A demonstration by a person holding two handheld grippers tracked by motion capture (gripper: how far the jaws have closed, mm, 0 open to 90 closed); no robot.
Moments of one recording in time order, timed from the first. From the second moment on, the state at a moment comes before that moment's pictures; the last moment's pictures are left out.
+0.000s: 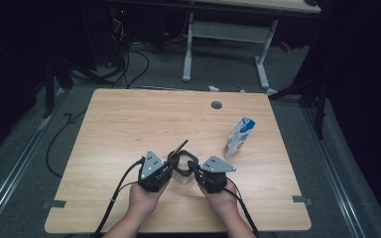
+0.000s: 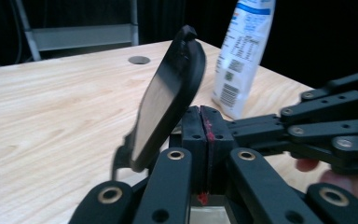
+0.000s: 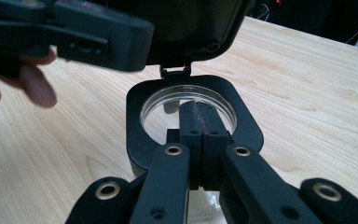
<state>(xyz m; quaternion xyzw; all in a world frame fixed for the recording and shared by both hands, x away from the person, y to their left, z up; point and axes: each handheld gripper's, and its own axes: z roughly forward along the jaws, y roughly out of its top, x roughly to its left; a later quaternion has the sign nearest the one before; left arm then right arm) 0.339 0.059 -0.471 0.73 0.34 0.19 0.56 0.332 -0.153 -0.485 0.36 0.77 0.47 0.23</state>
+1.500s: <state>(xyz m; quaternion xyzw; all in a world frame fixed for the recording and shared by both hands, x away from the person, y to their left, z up) 0.320 0.119 -0.473 0.74 0.35 0.22 0.54 0.305 -0.187 -0.475 0.37 0.75 0.49 0.26</state>
